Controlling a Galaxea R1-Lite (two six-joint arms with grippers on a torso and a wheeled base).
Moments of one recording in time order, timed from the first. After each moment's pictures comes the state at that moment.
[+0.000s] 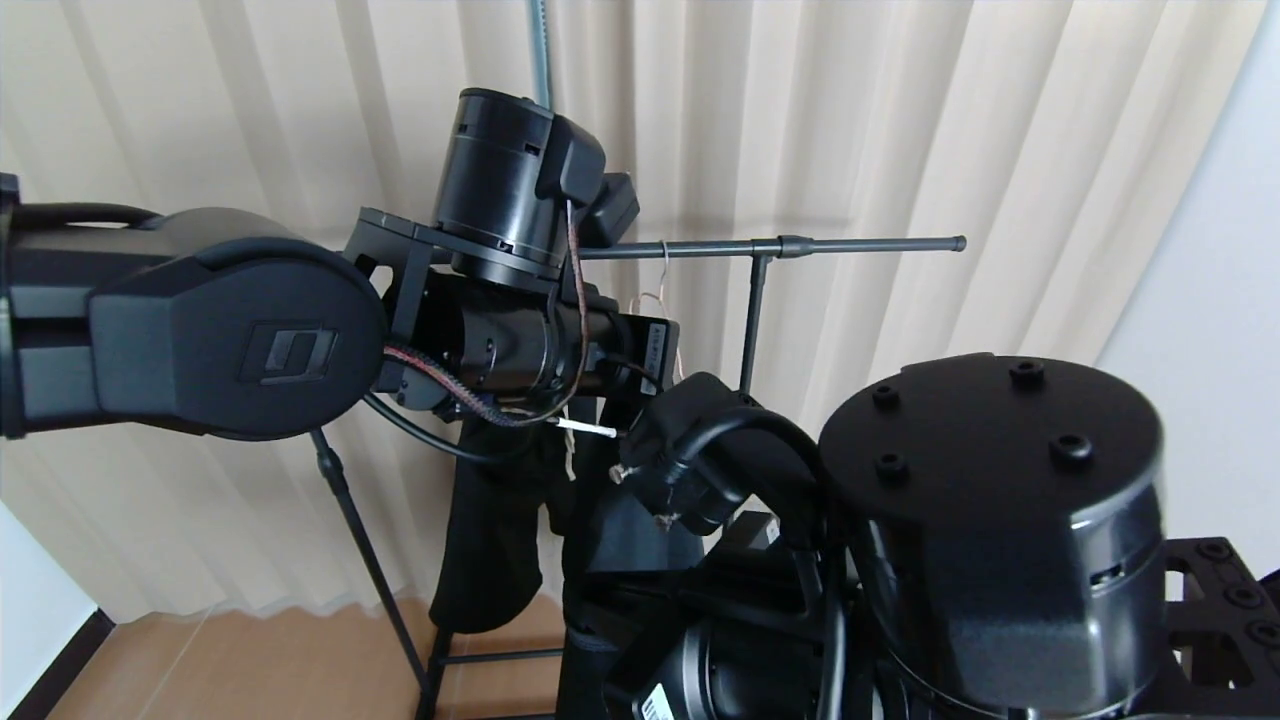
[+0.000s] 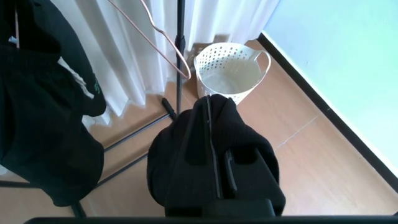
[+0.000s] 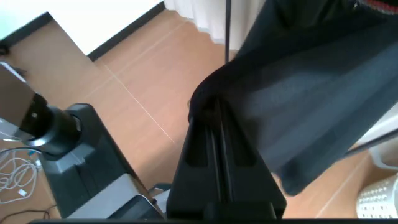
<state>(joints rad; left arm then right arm) -0.73 1.83 -1.49 0.15 0.14 -0.16 1.16 1.68 -1.04 -0.16 -0.19 0.26</state>
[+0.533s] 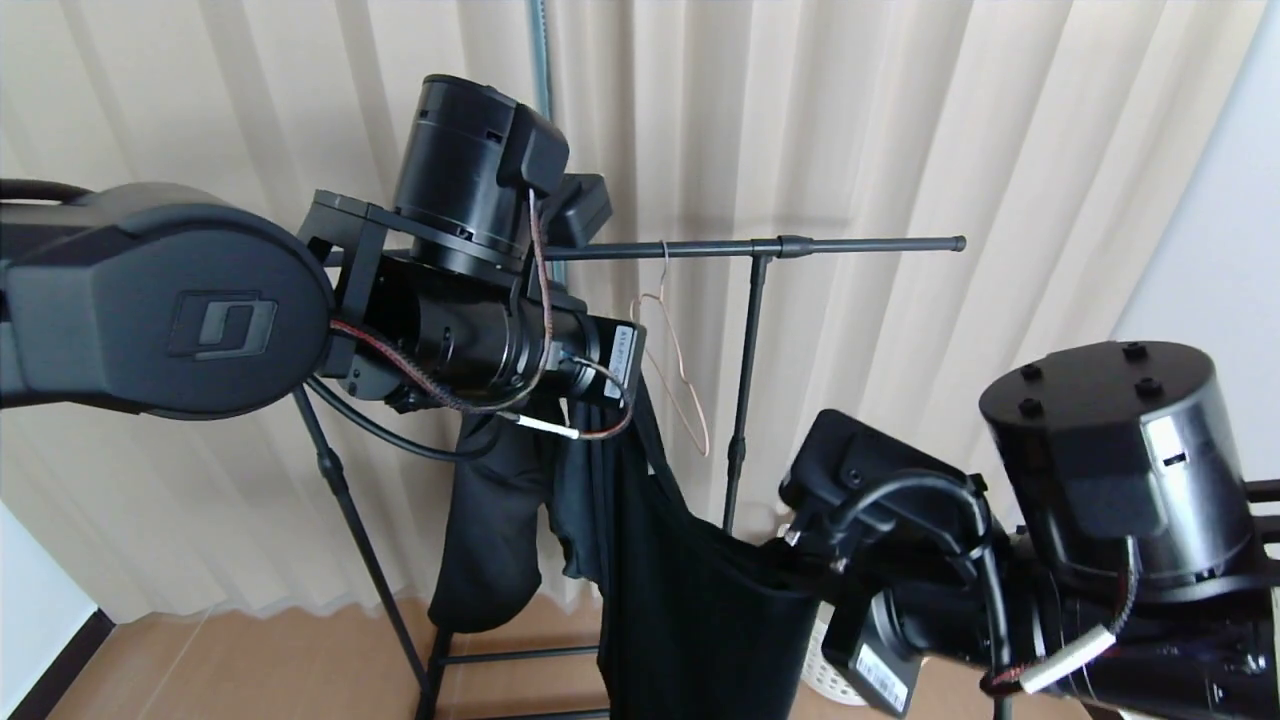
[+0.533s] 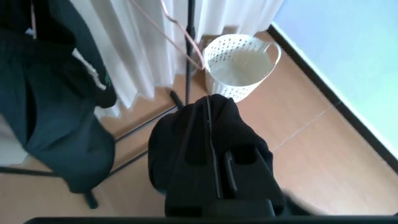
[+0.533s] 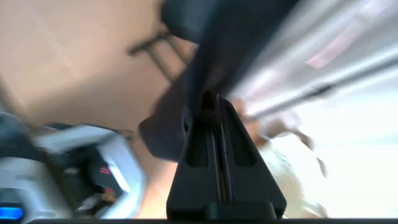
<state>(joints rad) -0.70 1.79 -1.49 0.24 0.14 -0.12 0.90 1.54 -0.89 -0.01 -0.19 -0.23</state>
